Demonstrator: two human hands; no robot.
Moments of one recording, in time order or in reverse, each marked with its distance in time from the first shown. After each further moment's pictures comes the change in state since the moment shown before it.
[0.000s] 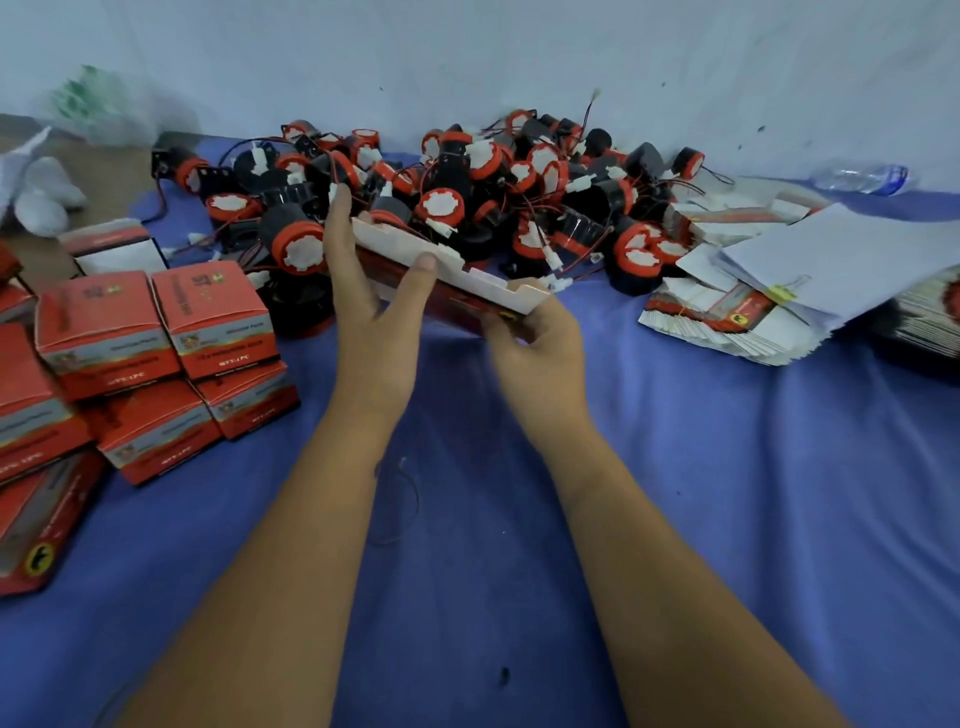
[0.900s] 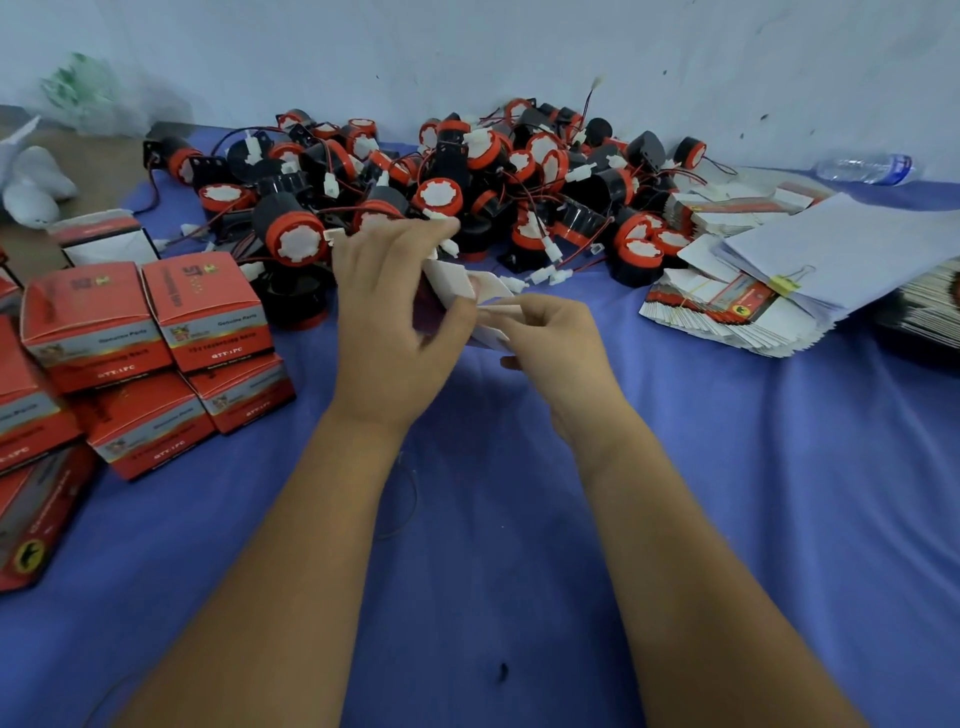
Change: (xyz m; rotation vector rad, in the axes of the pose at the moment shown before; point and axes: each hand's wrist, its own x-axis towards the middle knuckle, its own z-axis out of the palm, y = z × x) left_hand -0.005 -0.001 0.001 0.537 -0.049 0.593; right_hand 0.005 -0.019 -0.019 -0.030 -0.161 0.371
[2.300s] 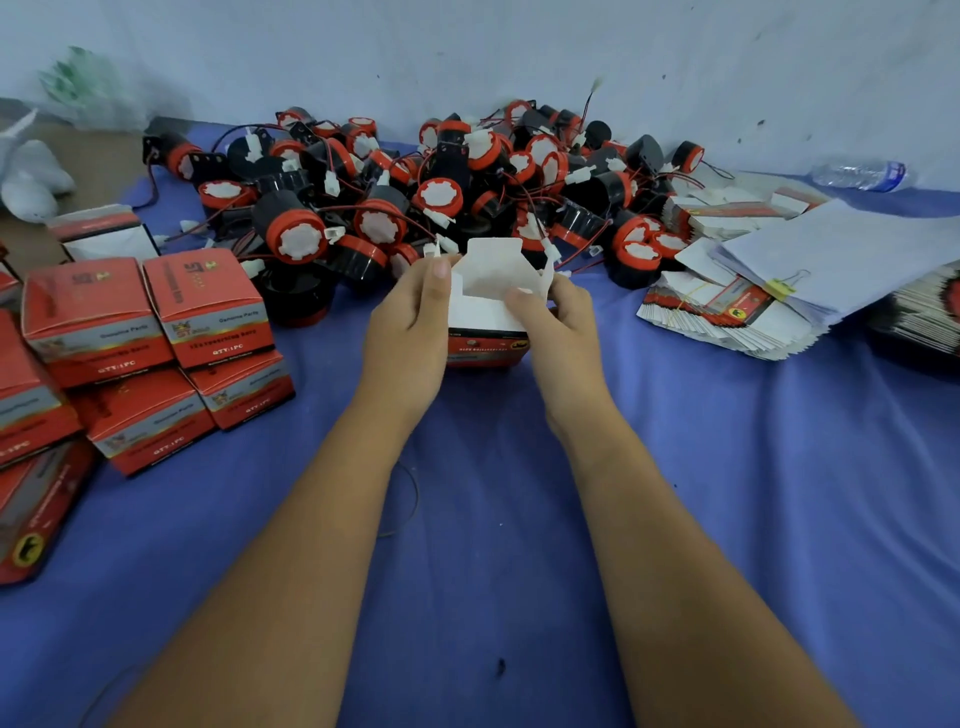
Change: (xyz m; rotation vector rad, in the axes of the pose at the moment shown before) left_hand -0.007 -0.002 0.014 -0.436 -0.180 -0.668; right_hand 0.013 0.019 0.005 0.181 0.129 -0.086
